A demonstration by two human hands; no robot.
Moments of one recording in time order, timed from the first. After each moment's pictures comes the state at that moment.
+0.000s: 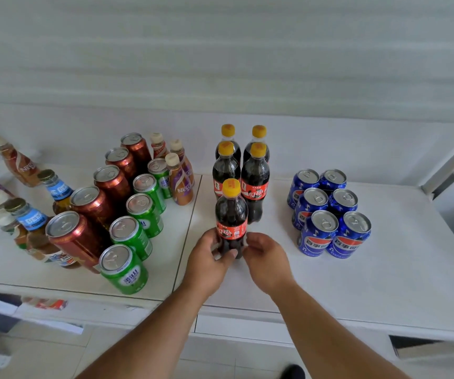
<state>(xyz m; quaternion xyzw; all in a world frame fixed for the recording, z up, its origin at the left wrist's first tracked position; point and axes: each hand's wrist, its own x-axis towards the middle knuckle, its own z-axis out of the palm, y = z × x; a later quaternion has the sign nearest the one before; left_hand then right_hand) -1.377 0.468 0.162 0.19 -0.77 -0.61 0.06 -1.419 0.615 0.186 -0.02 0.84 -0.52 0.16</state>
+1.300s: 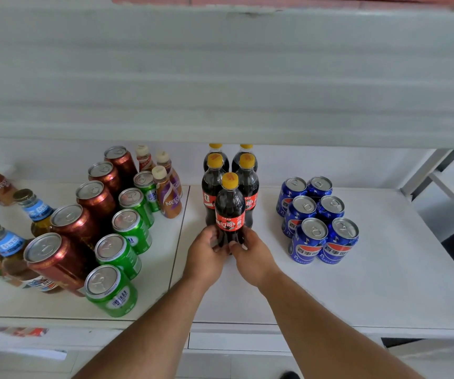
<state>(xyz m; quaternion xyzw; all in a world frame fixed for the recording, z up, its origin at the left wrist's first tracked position) -1.424 0.472 0.173 0.18 -0.77 -0.61 0.06 -1.445 0.596 0.205 -0.02 0.84 -0.52 0.19</state>
